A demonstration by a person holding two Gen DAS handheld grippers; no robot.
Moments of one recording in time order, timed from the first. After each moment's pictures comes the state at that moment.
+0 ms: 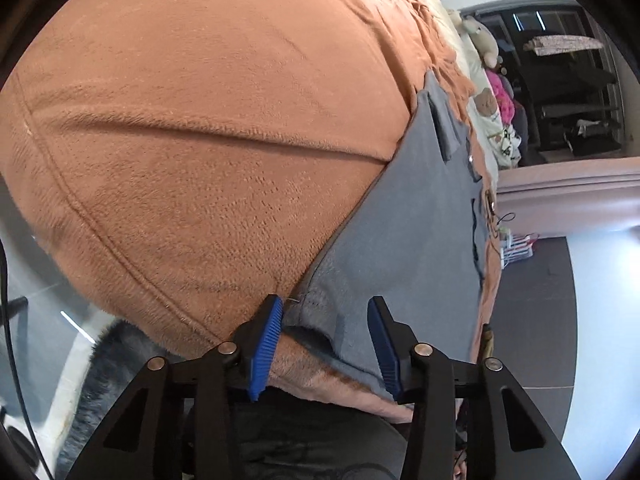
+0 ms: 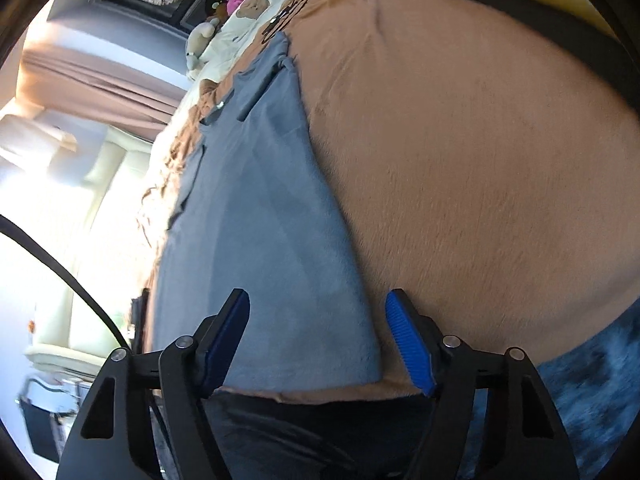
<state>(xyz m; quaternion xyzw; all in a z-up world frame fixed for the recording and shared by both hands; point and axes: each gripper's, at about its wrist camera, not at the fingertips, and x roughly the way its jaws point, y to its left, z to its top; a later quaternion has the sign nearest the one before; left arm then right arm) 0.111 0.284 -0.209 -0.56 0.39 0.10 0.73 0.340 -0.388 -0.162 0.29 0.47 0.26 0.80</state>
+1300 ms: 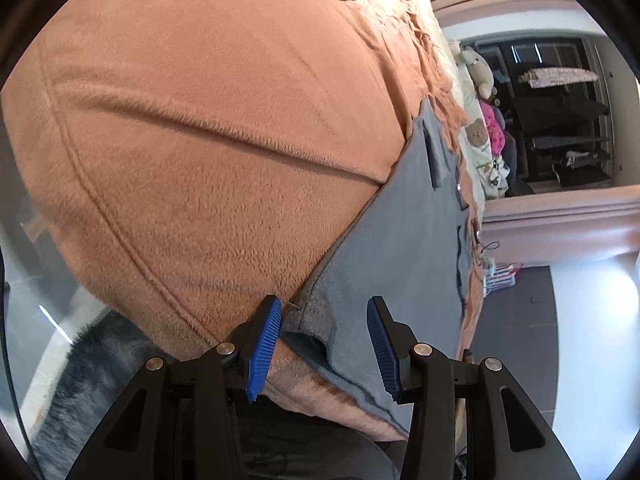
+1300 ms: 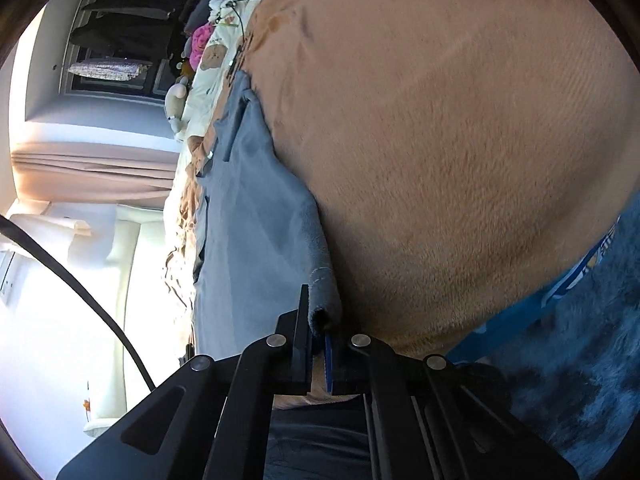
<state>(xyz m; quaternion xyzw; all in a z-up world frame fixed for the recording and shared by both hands) 0.105 0.282 -0.214 -0.59 0.34 0.11 0.72 0.335 -0.432 -0.225 0.44 0.44 0.20 0.76</state>
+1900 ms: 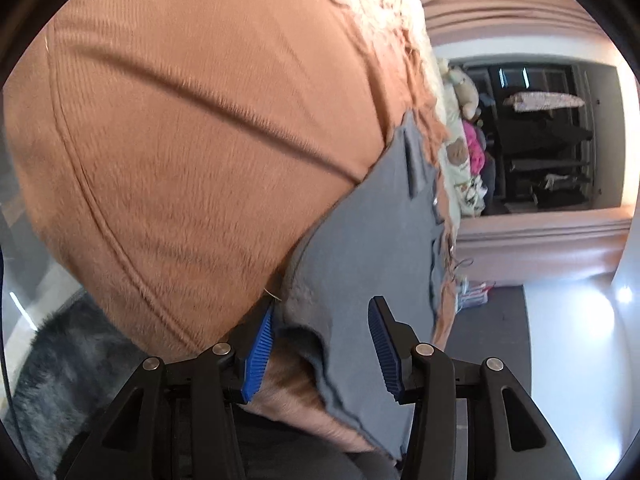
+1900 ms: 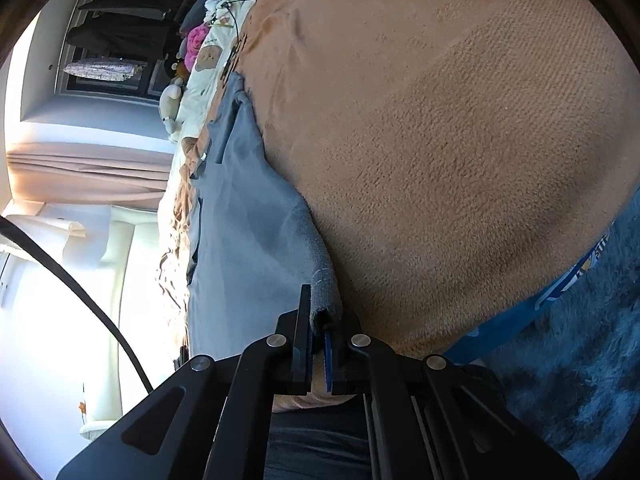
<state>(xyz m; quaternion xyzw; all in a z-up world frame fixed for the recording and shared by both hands) 0.102 0.269 -0.213 -0.63 0.27 0.09 0.72 0.331 -0.422 -0.217 0.43 0.45 0.20 0.76</state>
